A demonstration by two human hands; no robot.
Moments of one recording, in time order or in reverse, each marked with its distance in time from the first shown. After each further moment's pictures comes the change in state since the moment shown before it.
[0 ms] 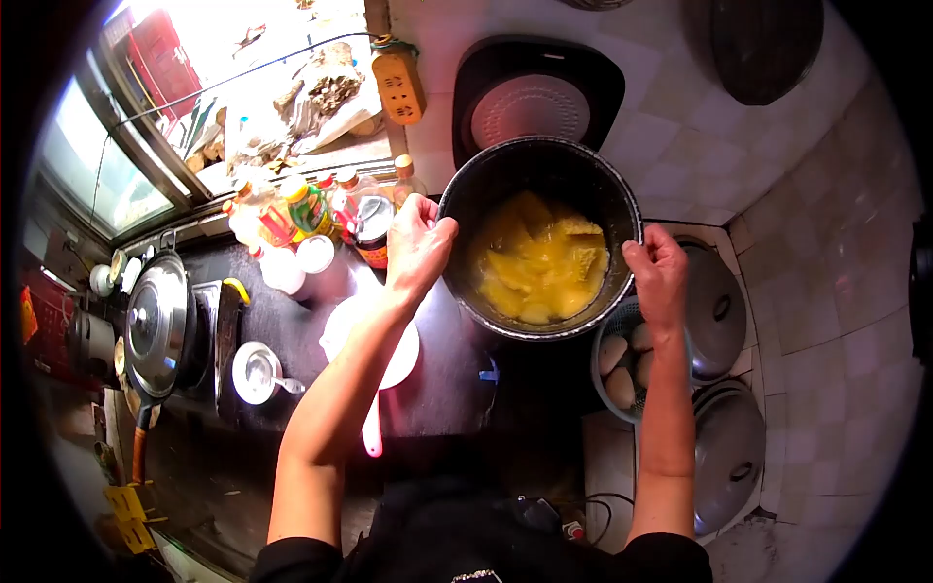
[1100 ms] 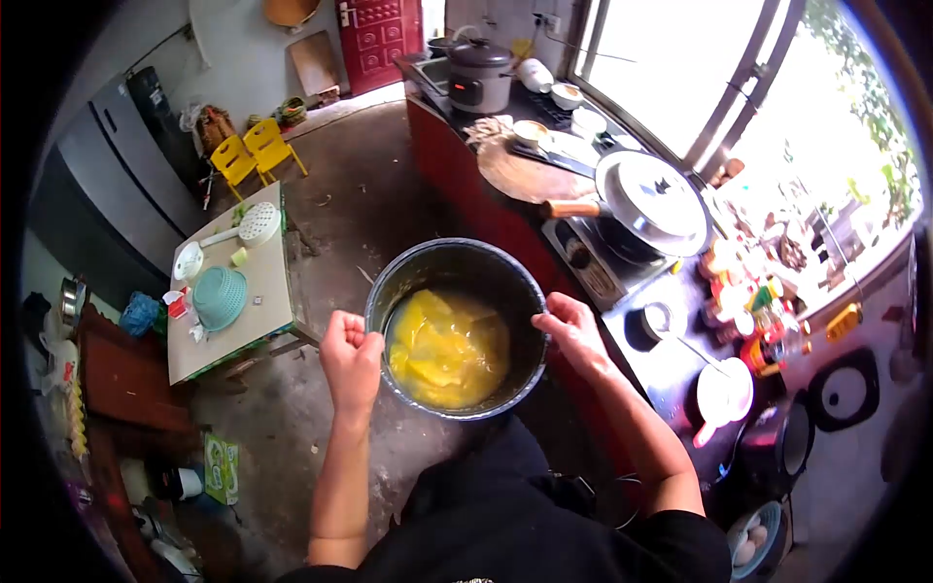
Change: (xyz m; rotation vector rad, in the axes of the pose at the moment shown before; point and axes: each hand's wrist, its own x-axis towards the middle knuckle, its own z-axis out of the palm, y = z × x) left_hand -0.644 -0.077 -0.619 0.117 1.392 -0.235; right_hand -0.550 -0.352 0.455 0.301 -1.608 -0.062
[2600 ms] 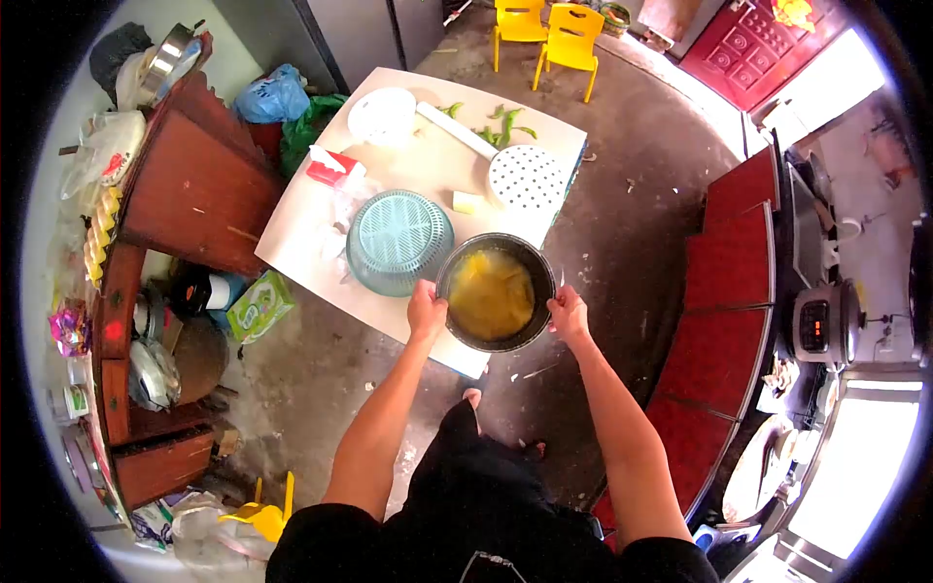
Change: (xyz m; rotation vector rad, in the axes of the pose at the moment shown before) left_hand 0.429 -0.480 -0.362 0.518 0.556 -0.593; right_hand 0.562 0.093 0.692 -0.376 -0.572 -0.027
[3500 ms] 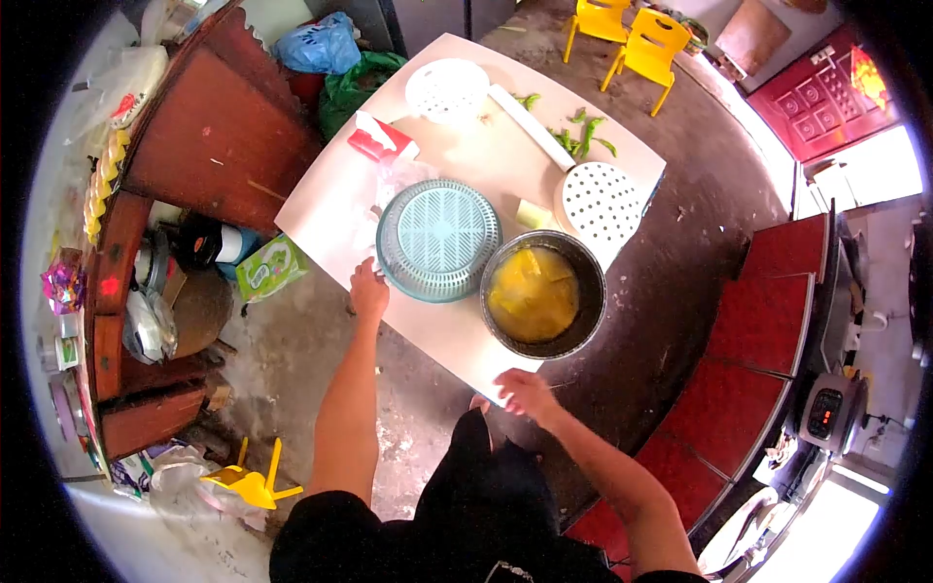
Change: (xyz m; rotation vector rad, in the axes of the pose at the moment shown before) left_hand 0.124 -0.176 -0.104 0.449 0.249 -0.072; right_hand -0.059 -0.007 0.117 0.554 -0.879 0.493
